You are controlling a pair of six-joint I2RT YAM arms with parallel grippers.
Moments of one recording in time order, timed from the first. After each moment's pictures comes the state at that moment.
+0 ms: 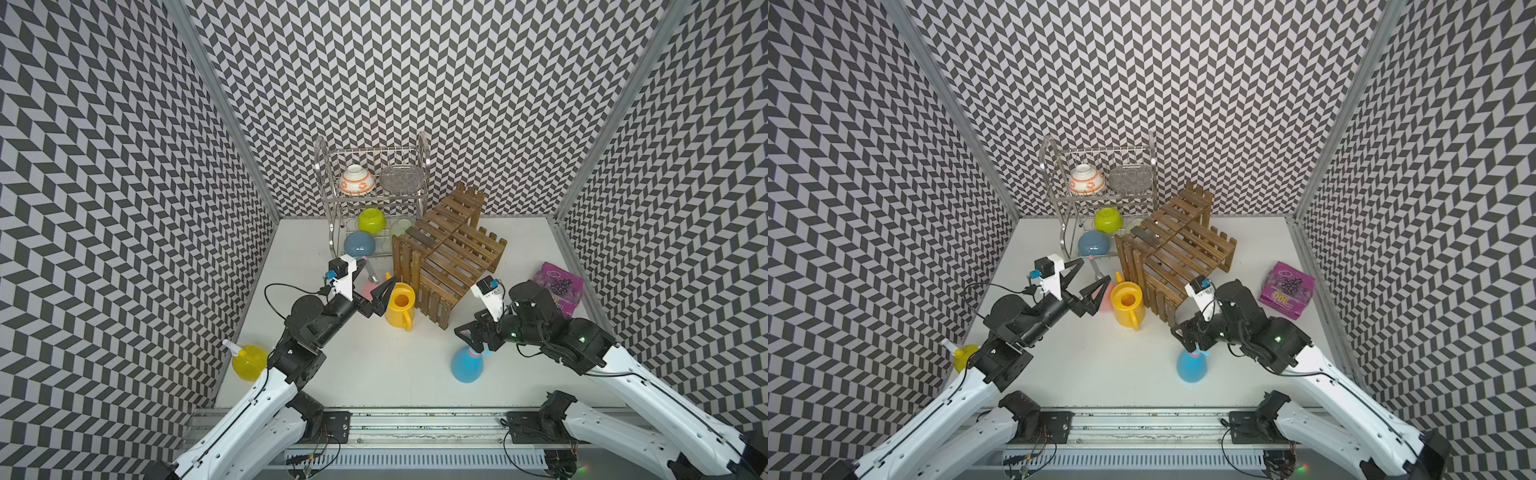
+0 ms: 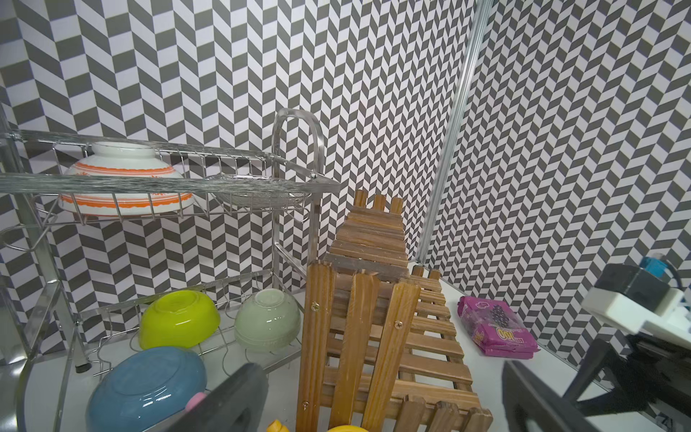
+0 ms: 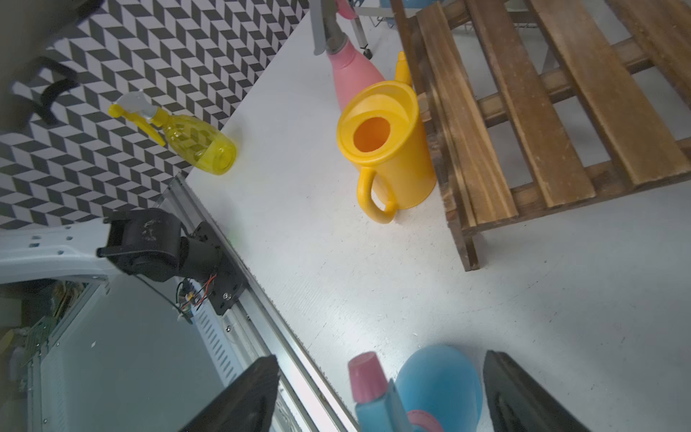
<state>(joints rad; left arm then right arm) -0.53 0.71 0.56 0.26 0.14 -0.18 0.73 0.85 0.88 -0.73 -0.27 0.28</state>
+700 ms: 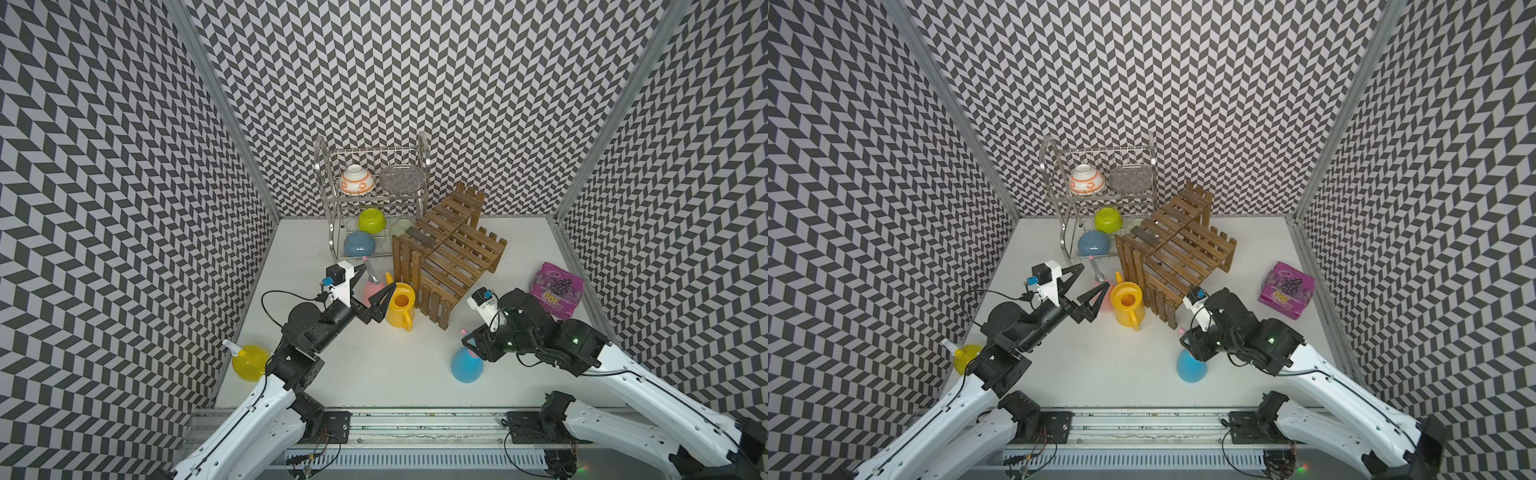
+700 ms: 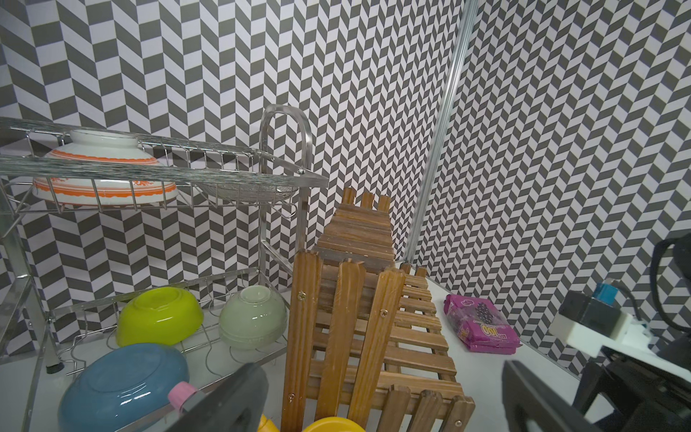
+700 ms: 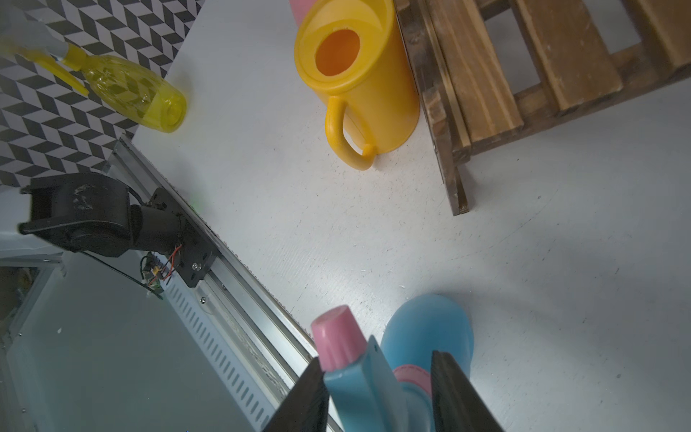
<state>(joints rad) -0.53 0.66 0.51 0.28 0.19 -0.20 0.81 0.91 0.88 -0.84 -0.17 0.33</state>
